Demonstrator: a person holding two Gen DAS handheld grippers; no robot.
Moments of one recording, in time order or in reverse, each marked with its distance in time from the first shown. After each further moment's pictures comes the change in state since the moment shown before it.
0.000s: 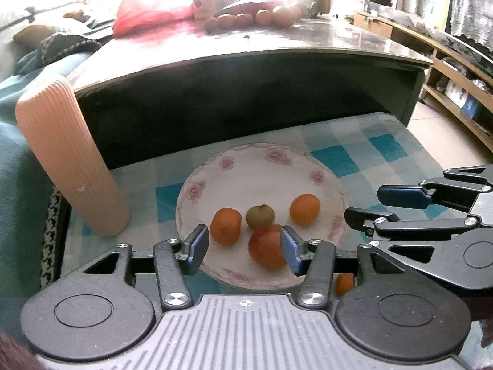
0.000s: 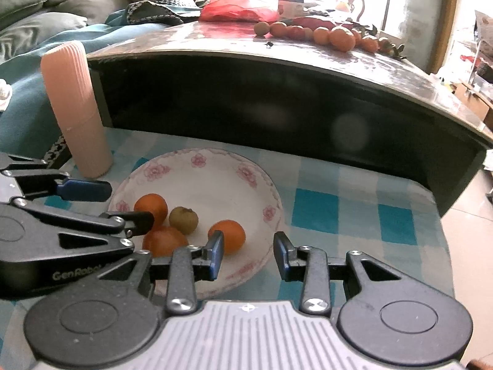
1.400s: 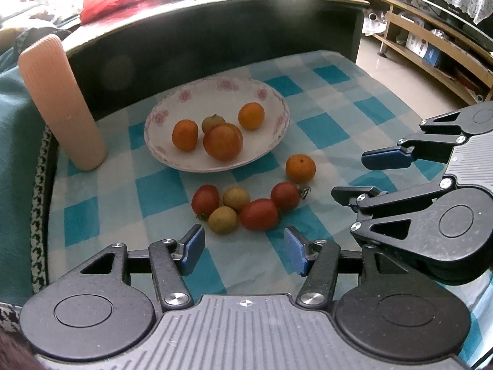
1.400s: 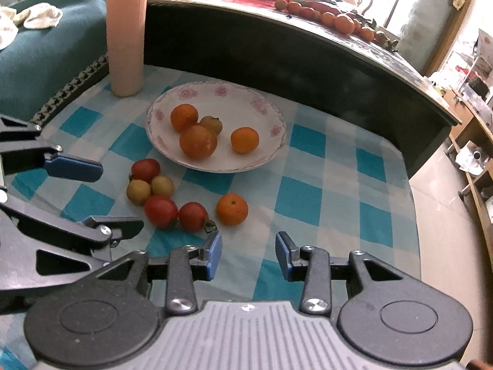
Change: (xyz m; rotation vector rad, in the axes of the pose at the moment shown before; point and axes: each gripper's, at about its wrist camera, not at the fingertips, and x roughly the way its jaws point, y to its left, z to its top) left arm -0.037 -0.023 -0.076 0.124 0.093 -0.083; right arm -0.062 0.037 -0.069 -0.137 0.116 -0.088
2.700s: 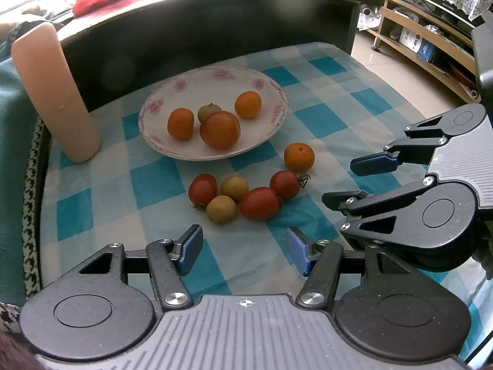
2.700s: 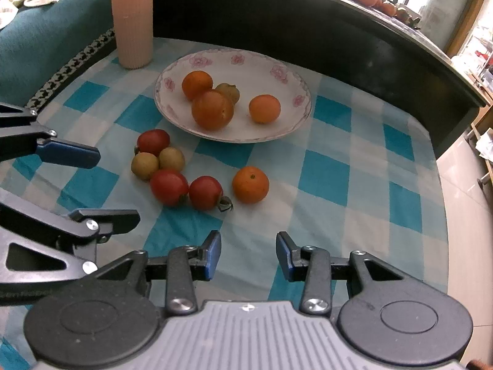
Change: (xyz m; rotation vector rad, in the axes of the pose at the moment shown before) left arm 0.003 0.005 -0.007 0.006 0.017 -0.028; right arm 0.026 0.002 -0.005 0.001 0.082 0.070
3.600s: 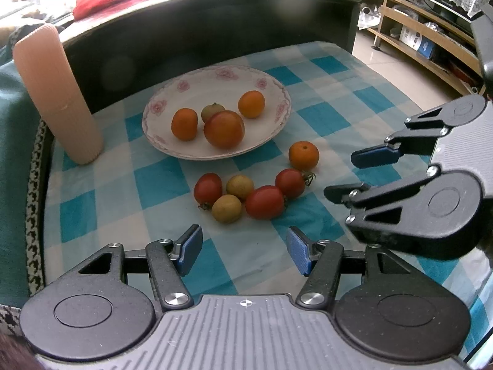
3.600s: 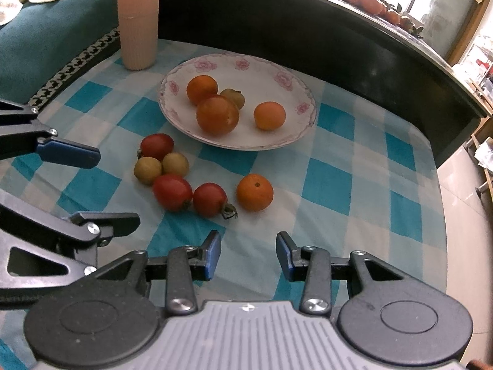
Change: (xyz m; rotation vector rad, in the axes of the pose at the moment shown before) left arm 0.001 0.003 0.000 0.014 -0.002 0.006; right arm 0.001 0.005 0.003 -0.025 -0.018 -0.009
